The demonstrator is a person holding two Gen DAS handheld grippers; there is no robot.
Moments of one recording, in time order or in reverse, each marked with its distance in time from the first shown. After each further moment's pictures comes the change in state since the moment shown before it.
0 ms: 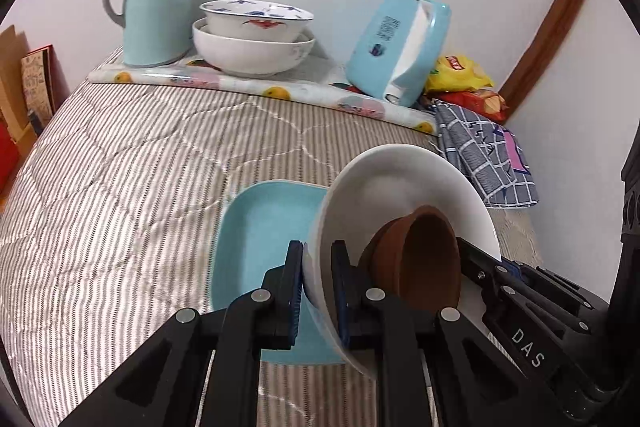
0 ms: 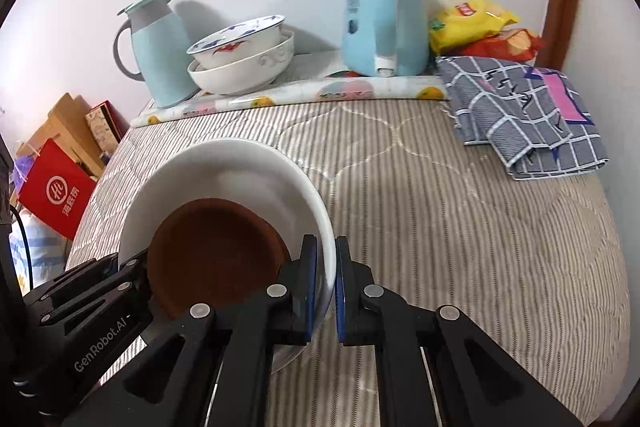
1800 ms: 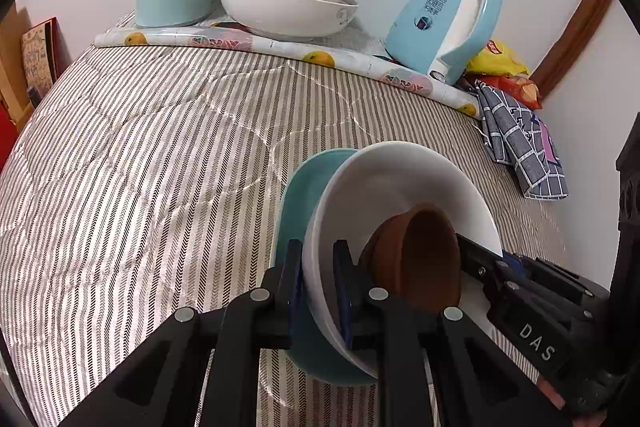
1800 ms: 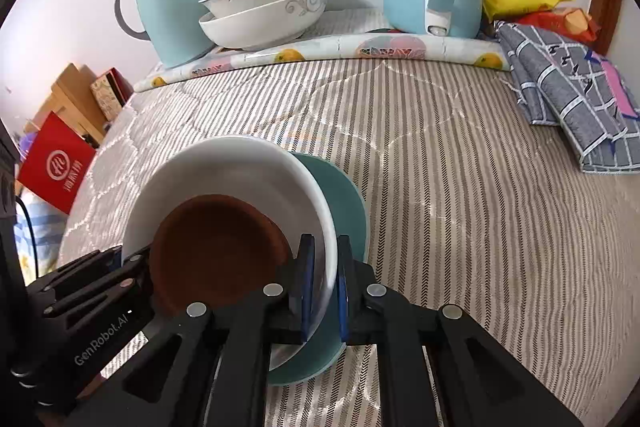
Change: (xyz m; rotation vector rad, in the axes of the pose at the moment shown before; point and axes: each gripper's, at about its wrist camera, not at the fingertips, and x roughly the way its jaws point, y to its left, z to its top) left arm 0.041 0.041 -0.003 -0.024 0.088 0.026; right arm 0.063 0.021 -0.002 -0.034 0.113 0.073
